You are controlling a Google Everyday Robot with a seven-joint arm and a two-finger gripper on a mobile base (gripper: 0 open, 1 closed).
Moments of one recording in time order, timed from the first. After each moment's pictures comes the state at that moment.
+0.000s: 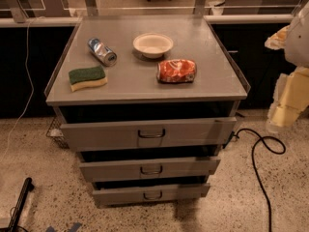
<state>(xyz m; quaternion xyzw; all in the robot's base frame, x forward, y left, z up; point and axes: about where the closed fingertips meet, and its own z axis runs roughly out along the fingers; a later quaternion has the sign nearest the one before) 0.438 -0.217 0.976 -0.60 0.78 -0.03 0.16</state>
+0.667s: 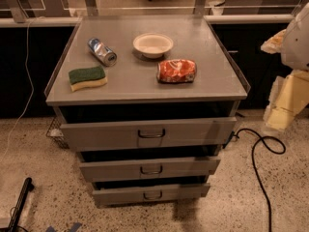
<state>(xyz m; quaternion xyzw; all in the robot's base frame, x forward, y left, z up) 0.436 -0.211 0.971 -0.60 0.78 -0.02 0.16</state>
